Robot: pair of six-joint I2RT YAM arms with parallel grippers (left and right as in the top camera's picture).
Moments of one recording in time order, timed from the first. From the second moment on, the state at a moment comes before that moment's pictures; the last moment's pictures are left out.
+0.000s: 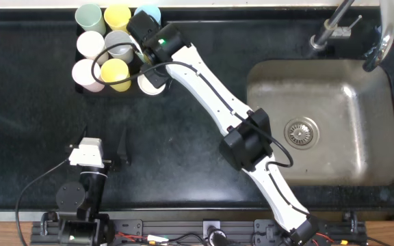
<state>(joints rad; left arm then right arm) -0.04 0.01 0.01 -0.08 0.07 -0.02 0.71 2.53 2.60 -1.35 0.03 -0.01</state>
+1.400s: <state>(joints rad) -0.04 0.01 0.01 -0.08 0.07 -0.02 0.59 2.06 2.62 -1.53 0.06 0.05</state>
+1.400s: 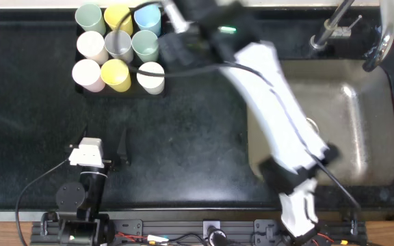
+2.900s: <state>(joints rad) -0.04 0.01 0.01 -0.08 0.07 -0.02 0.08 0.04 0.45 -0.68 0.35 0.30</state>
